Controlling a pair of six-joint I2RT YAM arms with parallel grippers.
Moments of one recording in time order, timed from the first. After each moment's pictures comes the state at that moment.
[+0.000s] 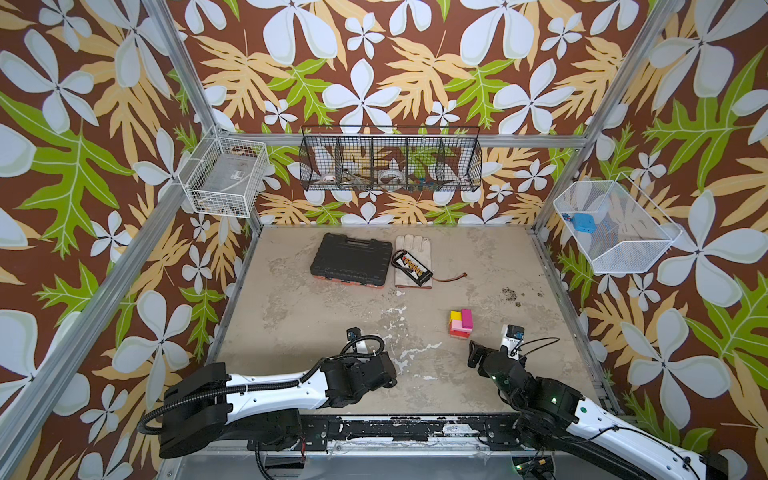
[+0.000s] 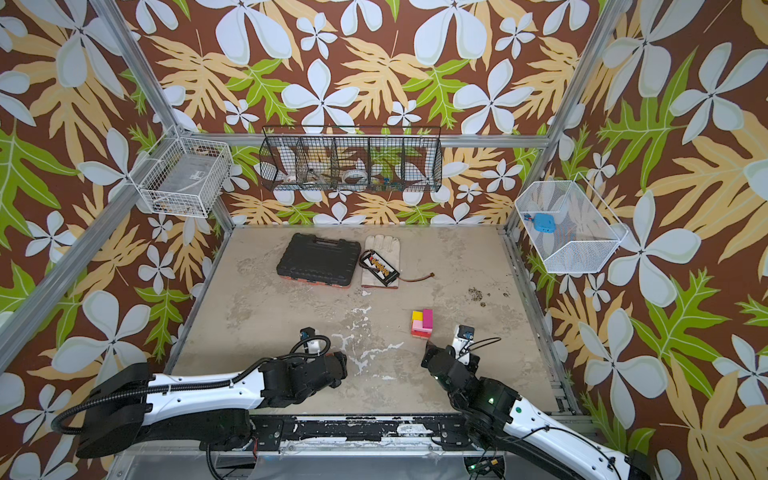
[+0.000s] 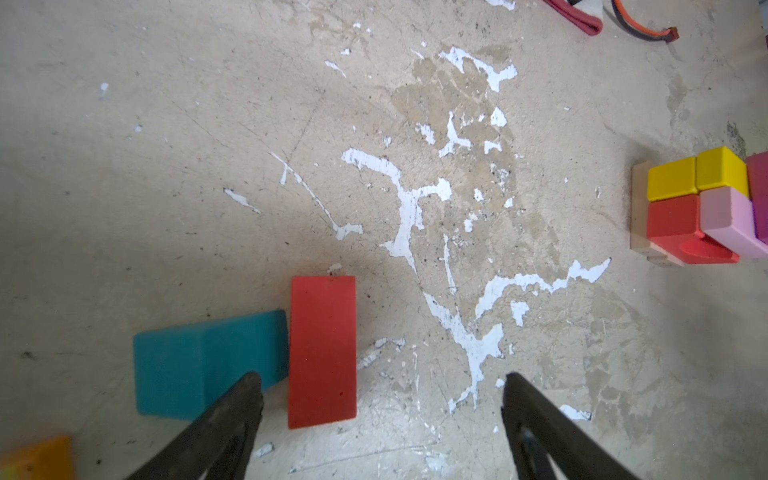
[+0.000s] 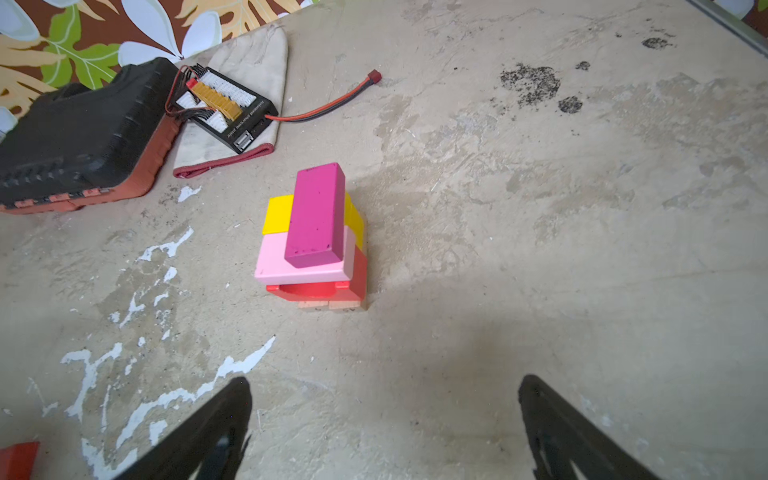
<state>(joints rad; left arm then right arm) -1.21 1.20 0.53 -0.38 -0.52 -1.32 0.91 0.49 0.30 -0.61 0.68 0.92</state>
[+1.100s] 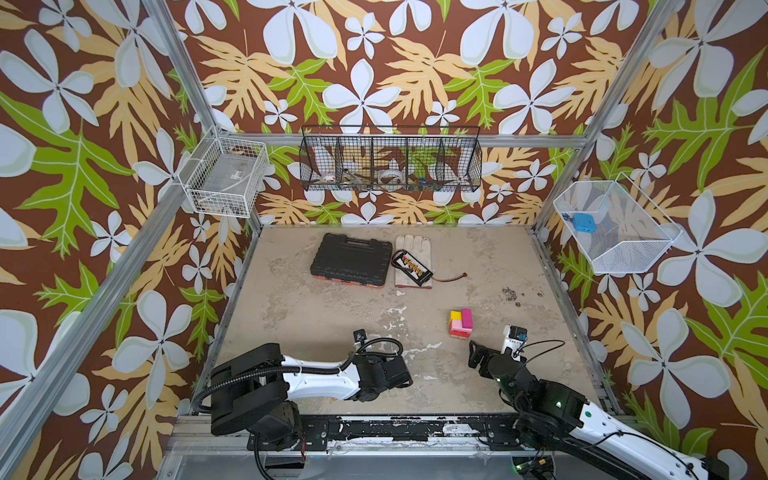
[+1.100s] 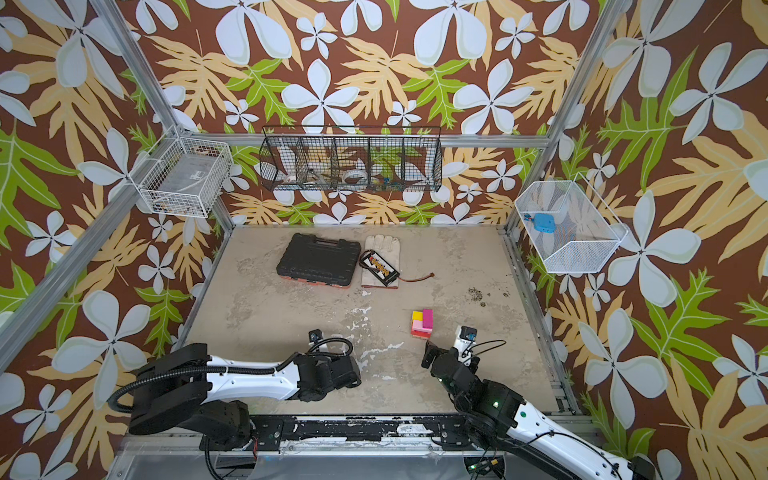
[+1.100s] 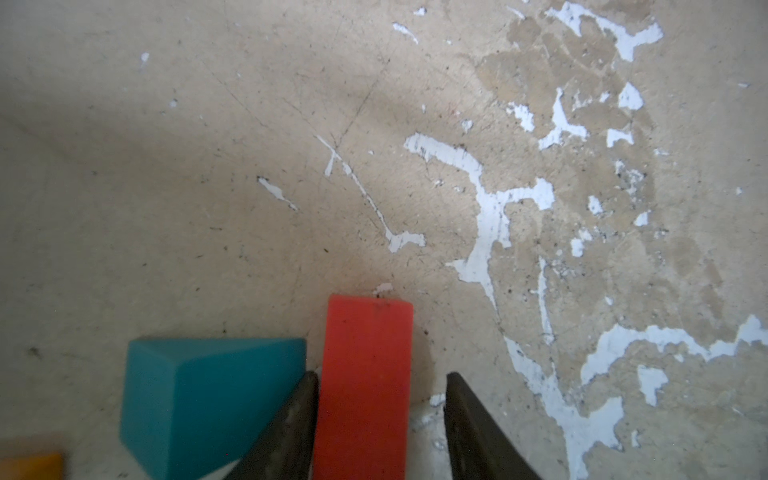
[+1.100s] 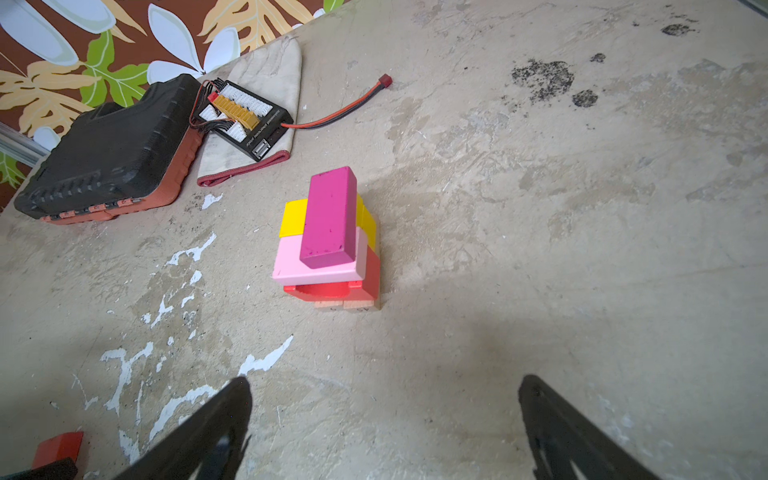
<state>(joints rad) -1.21 1.51 0.65 -0.46 -0.60 -1.43 0.91 0.43 0.28 -0.61 0.66 0.92</state>
